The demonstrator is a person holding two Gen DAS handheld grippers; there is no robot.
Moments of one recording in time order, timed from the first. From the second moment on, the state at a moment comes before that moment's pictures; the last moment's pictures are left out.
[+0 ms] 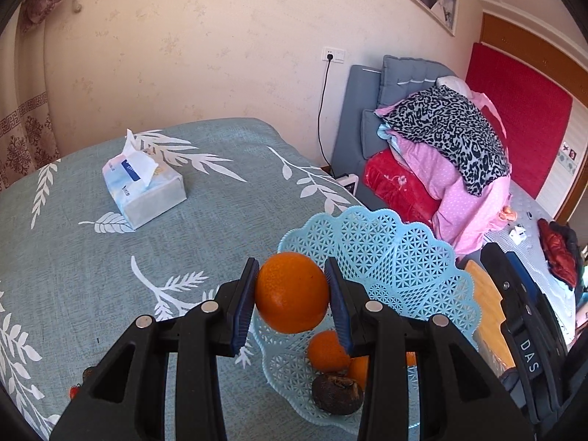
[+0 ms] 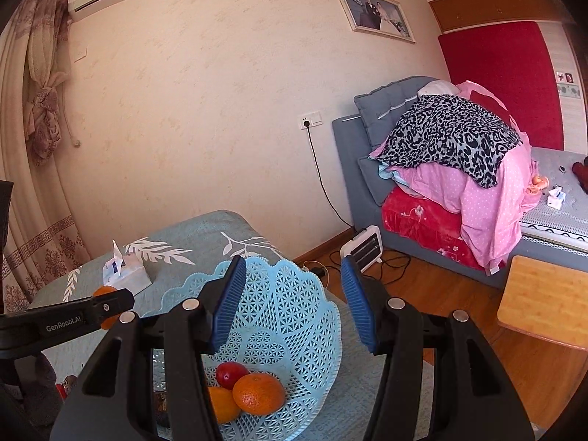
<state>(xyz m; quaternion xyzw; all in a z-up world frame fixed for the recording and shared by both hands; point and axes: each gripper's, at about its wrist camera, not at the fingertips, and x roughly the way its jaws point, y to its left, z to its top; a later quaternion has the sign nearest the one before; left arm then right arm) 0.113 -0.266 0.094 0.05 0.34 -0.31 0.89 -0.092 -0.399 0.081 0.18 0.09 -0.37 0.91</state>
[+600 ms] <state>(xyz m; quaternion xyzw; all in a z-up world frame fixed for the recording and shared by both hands) 0.090 -0.253 0.119 0.03 0.27 -0.31 0.91 -0.097 -0.396 0.081 0.18 0.07 -0.37 0.91</state>
